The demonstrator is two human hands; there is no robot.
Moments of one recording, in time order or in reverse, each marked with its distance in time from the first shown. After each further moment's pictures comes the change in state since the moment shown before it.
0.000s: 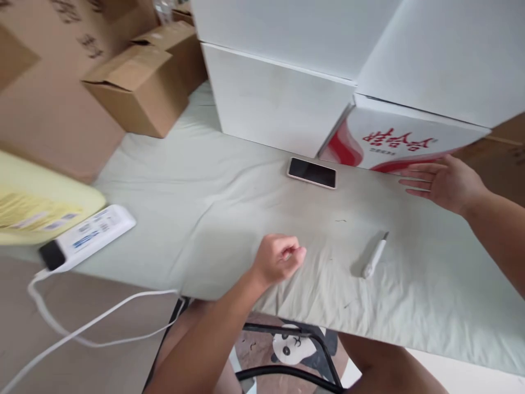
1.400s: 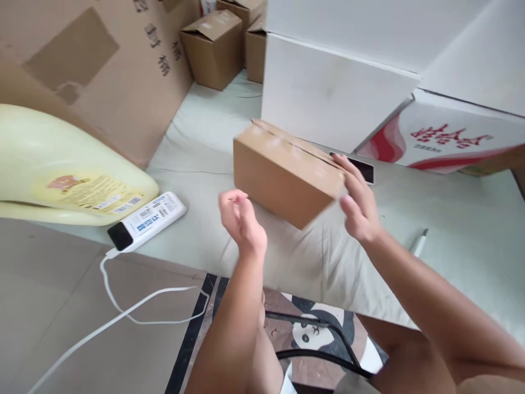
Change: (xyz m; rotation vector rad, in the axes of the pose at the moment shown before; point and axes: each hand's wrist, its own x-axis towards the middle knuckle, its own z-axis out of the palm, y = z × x) left_hand -0.014 -0.013 -0.119 0.007 1.140 0.066; right_hand -0.183 0.047 0.222 -0.293 -0.325 -1.220
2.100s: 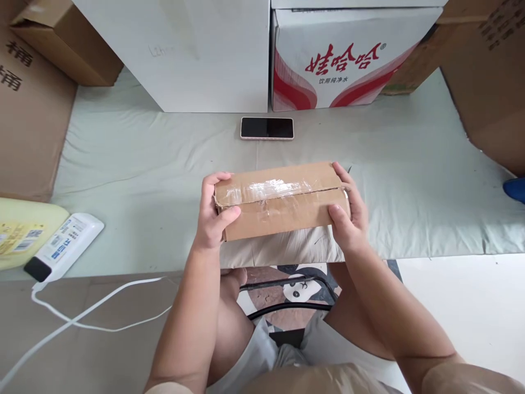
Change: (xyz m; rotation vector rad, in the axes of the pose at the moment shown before) left_hand -0.077 0.009 0.056 -0.316 -1.021 -0.182; right_hand -0.171 0.039 -0.098 0.162 0.398 0.338
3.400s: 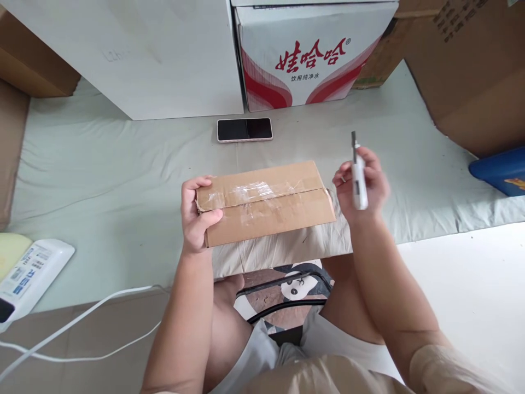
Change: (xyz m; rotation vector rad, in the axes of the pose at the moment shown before) left_hand 0.015 -0.010 0.012 -0.105 0.093 -0.013; right_hand 0.043 0.030 -0.047 0.119 0.293 0.425
